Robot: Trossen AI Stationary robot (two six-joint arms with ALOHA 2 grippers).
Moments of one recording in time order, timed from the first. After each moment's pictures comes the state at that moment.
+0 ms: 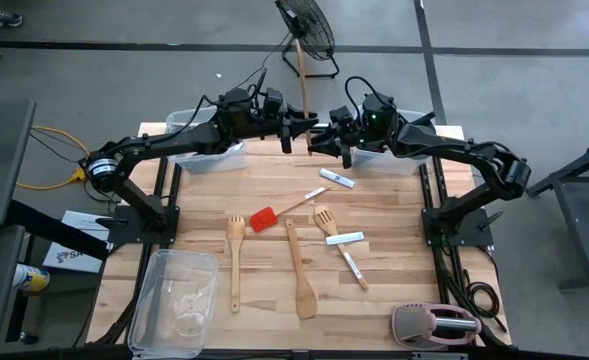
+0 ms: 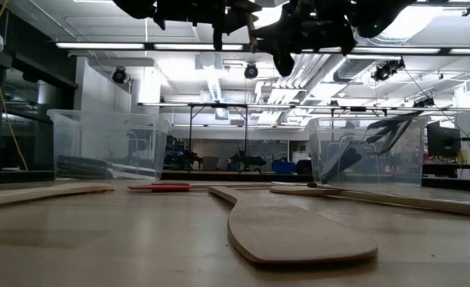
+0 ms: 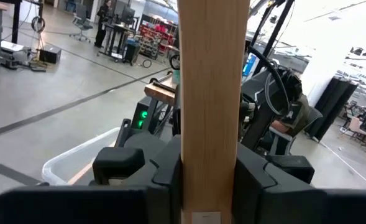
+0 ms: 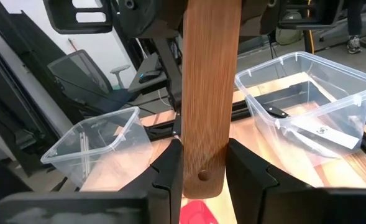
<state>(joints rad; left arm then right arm) 0.42 1.54 1.28 0.38 0.27 -0.35 -0.56 1.46 1.04 0.29 -0.73 0.26</state>
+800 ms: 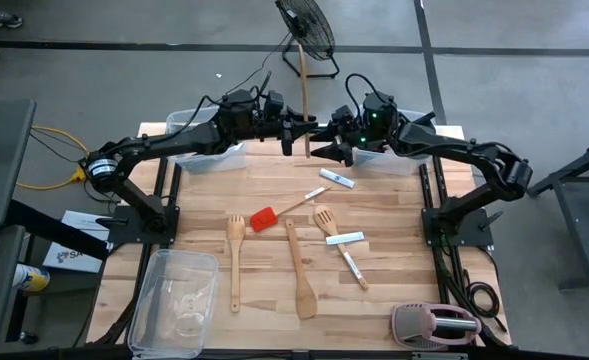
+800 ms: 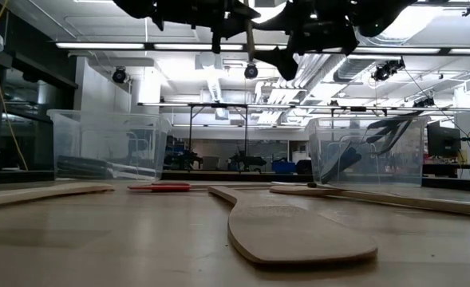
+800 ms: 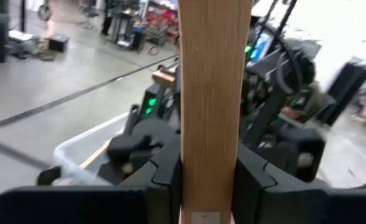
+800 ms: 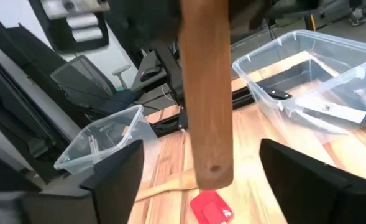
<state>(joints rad) 0.43 1.53 1.28 0.31 0.26 -0.32 -0.58 1.45 1.04 0.23 -0.74 0.34</state>
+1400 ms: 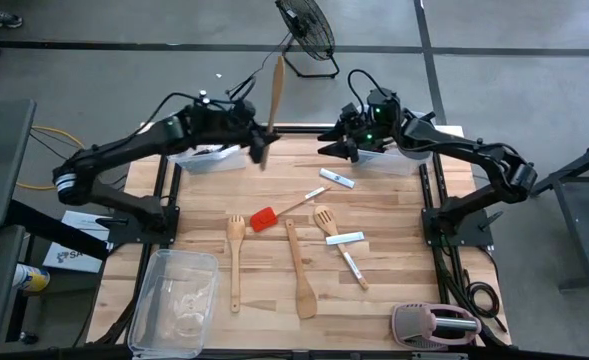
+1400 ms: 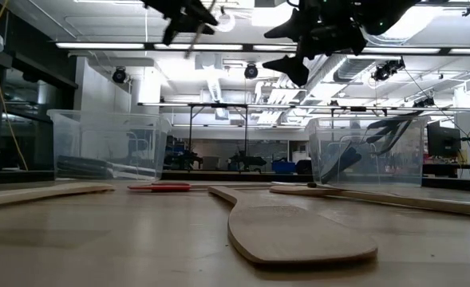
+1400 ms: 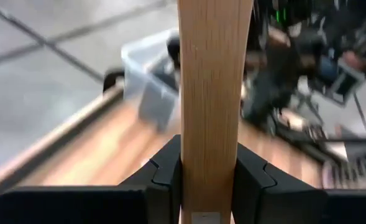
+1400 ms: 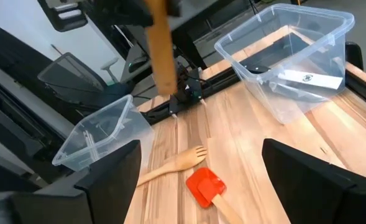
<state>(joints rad) 0.42 1.25 1.28 -0.35 0.12 -0.32 -0.63 1.42 1.04 0.07 -0.76 0.34</state>
